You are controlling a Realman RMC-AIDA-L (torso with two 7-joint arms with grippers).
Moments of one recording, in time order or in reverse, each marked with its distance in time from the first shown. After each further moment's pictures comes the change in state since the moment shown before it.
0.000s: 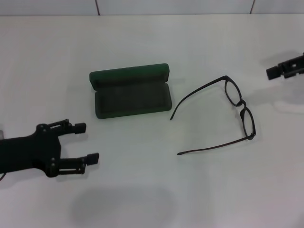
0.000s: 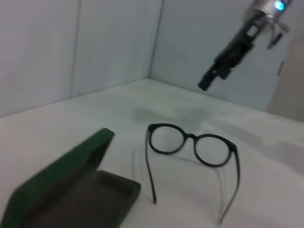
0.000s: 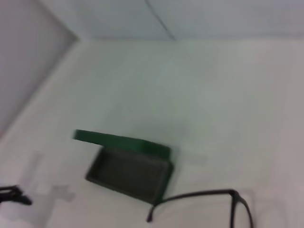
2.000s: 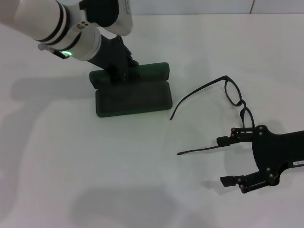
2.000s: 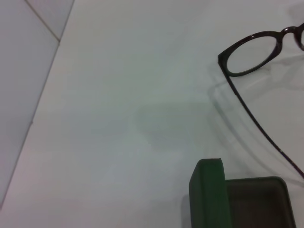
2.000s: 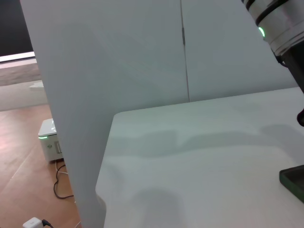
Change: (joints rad) left arm -0.575 -0.068 0.398 0.199 0.641 -0.437 -0.444; right arm -0.290 0.214 -0.170 0.101 0.314 -0.035 -1.238
